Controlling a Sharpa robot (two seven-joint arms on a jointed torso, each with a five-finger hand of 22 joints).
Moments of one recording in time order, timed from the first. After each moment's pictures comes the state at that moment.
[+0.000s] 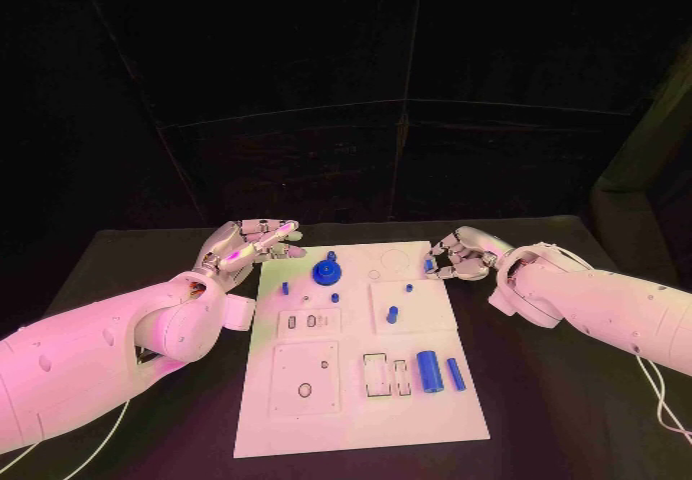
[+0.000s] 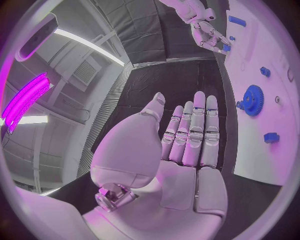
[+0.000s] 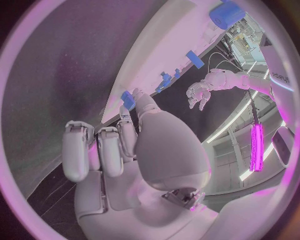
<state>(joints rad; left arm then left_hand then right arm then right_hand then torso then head) 1.13 -0.83 0.02 1.45 -0.06 -0.21 0.49 1.33 0.02 0.03 0.07 0.05 0.95 0.23 0.11 0.07 1.05 0.17 0.11 0.07 1.16 0.11 0.18 0.16 0.17 0.94 0.23 0.27 0.08 1.16 -0.80 -0.01 1.16 -1.10 -0.28 0.18 1.43 0.00 -0.01 0.04 0.26 1.00 0.15 0.08 0.07 1.41 0.06 1.32 1.31 1.47 -0.01 1.52 1.31 0.06 1.47 0.09 1.47 1.31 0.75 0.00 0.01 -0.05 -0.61</state>
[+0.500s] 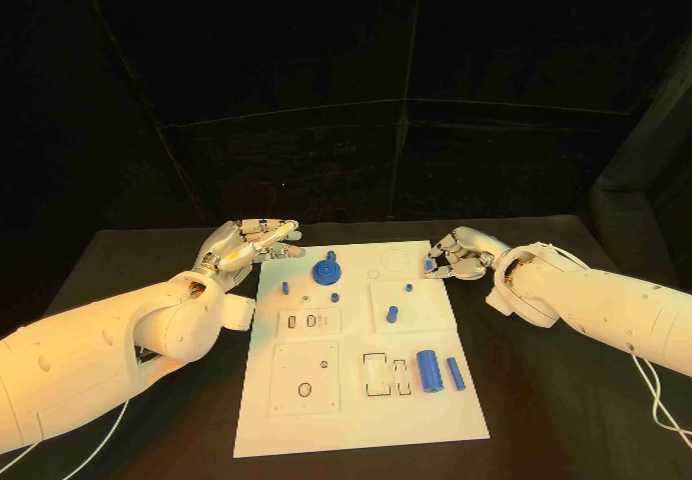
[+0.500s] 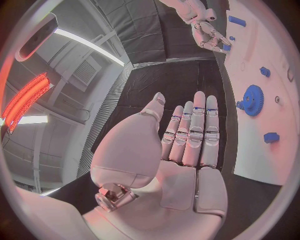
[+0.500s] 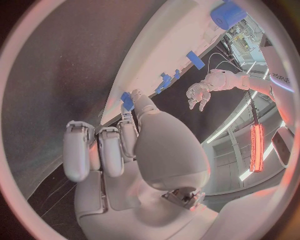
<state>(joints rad) 1.13 -0.83 0.02 1.45 -0.06 -0.21 0.49 1.33 0.02 0.03 0.07 0.05 0.95 0.23 0.11 0.07 1.05 0.17 0.11 0.07 1.16 0.11 0.18 0.16 0.17 0.94 0.23 0.27 0.08 1.15 -0.79 -0.01 1.15 -1.10 -0.28 0.18 1.44 0.03 0.06 0.02 0.19 1.09 0.12 0.12 0.07 1.43 0.05 1.35 1.33 1.47 -0.03 1.52 1.31 0.06 1.47 0.08 1.47 1.31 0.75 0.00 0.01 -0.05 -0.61</state>
